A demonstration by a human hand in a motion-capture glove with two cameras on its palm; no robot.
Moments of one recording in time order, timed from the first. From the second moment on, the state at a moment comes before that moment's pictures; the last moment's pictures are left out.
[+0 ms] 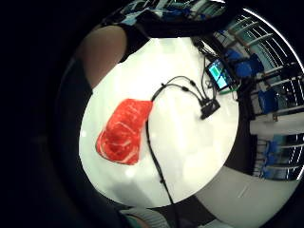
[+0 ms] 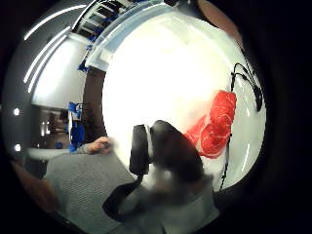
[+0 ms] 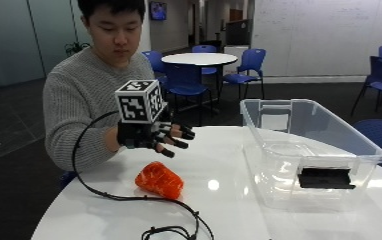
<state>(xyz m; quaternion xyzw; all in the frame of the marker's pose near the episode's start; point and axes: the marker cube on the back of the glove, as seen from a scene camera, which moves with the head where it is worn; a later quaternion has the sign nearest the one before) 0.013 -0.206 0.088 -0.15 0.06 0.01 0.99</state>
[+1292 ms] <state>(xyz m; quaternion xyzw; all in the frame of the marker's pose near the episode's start) 0.031 -0.154 0.198 -0.09 0.11 -0.02 0.99</state>
